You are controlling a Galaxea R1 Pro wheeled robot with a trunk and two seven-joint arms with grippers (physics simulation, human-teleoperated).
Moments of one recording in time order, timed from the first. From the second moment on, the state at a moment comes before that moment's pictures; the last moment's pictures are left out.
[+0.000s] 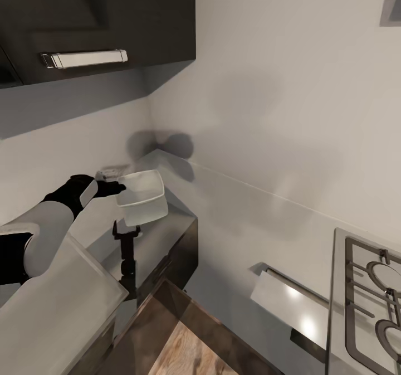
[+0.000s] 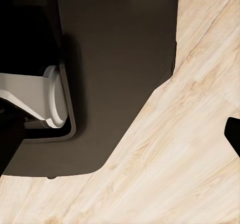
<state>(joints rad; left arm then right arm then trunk) -1.38 0.20 0.03 -0.23 0.09 0.51 -0.06 0.00 0.06 0.27 -0.02 -0.29 -0.24 -0.03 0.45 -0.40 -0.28</state>
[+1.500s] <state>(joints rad) -1.38 0.20 0.03 -0.21 0.08 0.50 -0.06 0.00 0.06 0.27 -0.02 -0.29 -0.24 -0.03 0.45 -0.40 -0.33</state>
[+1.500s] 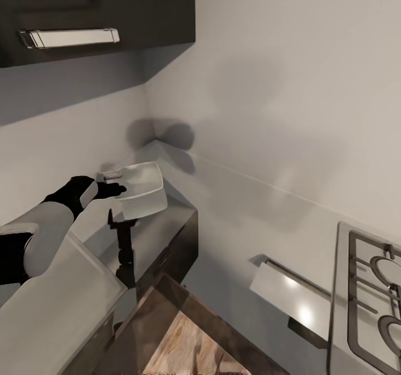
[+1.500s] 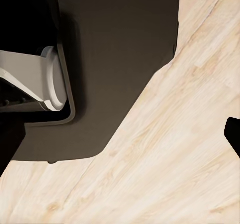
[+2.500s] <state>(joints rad) -1.38 0.20 0.03 -0.21 0.08 0.50 -0.06 0.00 0.06 0.27 -0.02 -0.29 -0.24 -0.03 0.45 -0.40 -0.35</state>
